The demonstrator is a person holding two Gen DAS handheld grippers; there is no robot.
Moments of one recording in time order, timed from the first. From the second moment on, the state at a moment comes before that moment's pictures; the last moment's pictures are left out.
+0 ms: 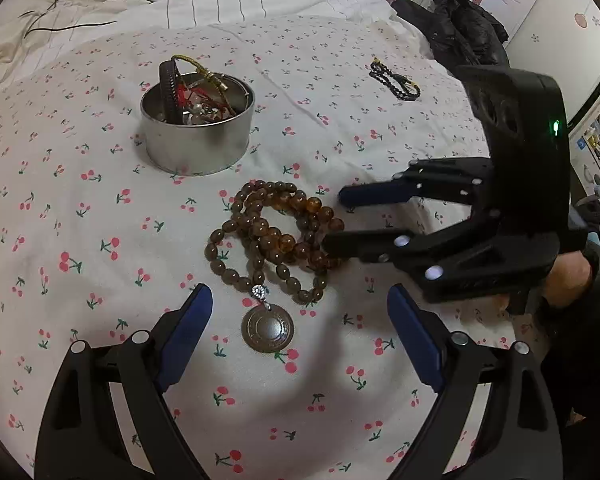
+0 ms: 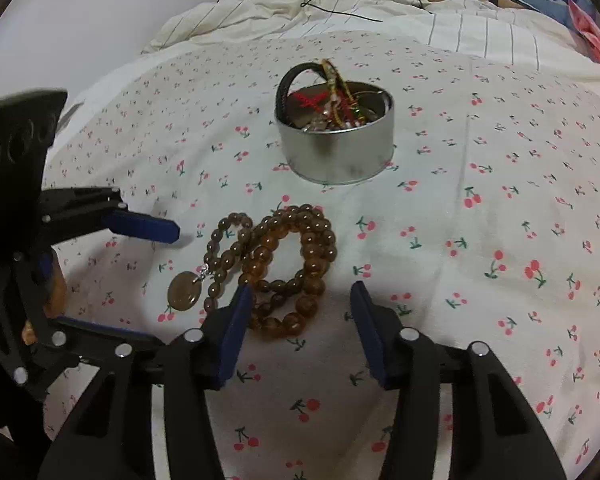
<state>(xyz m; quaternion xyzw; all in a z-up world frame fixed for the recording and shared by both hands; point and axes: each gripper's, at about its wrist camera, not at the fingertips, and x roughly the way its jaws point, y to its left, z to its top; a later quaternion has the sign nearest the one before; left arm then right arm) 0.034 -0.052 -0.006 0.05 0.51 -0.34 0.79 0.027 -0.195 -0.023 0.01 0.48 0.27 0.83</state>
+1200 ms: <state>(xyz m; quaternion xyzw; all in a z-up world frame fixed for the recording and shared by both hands) 0.050 -0.060 -0.014 0.07 0.52 -0.30 0.80 0.026 -0.201 -0.017 -0.04 0.48 0.26 0.84</state>
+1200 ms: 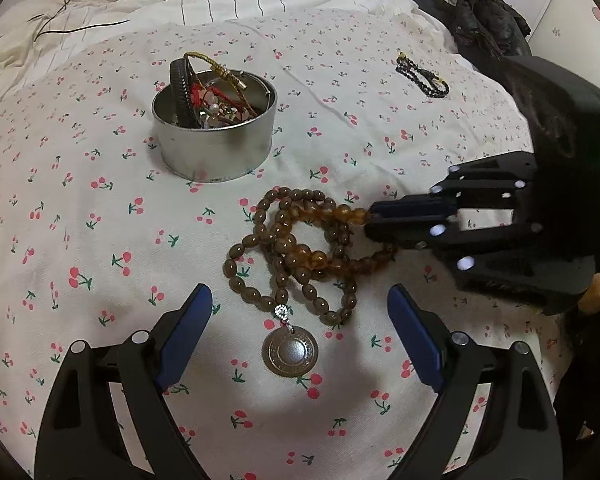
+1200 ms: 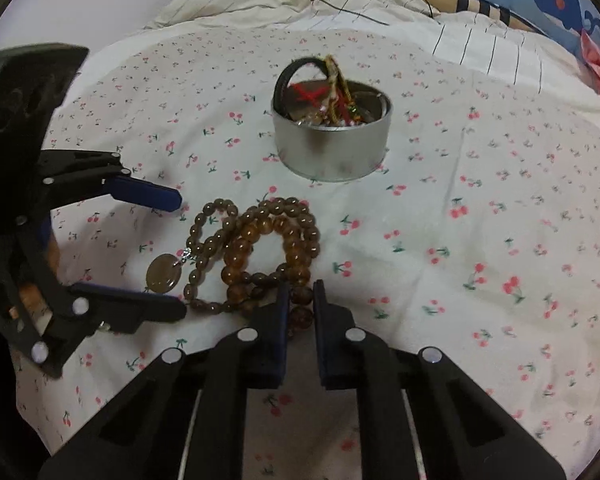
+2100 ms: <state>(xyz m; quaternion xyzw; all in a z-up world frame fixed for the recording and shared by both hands) 0.068 -0.110 -0.041 0.19 0.50 -0.22 0.82 0.026 -0.231 -0.027 -0.04 0.50 0.24 0.83</state>
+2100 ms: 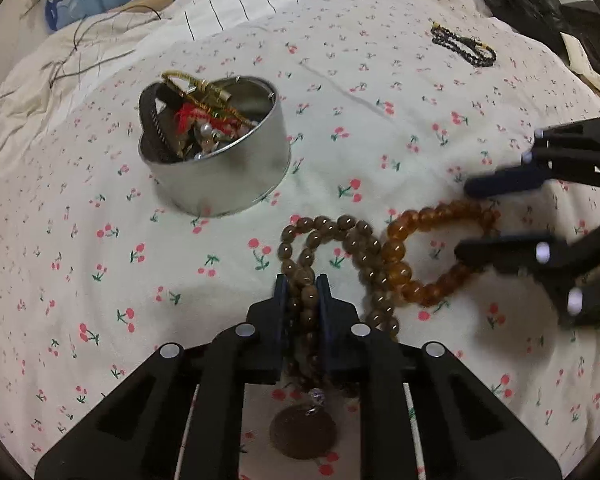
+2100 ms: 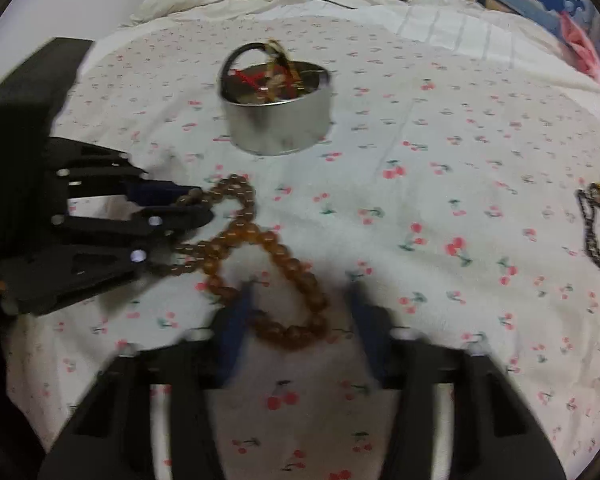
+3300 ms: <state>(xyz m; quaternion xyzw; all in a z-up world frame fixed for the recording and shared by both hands) 0.090 -0.037 -0.041 0.10 0.51 -0.16 0.84 0.026 -0.204 -0.033 -0.11 0.47 0.19 0.85</state>
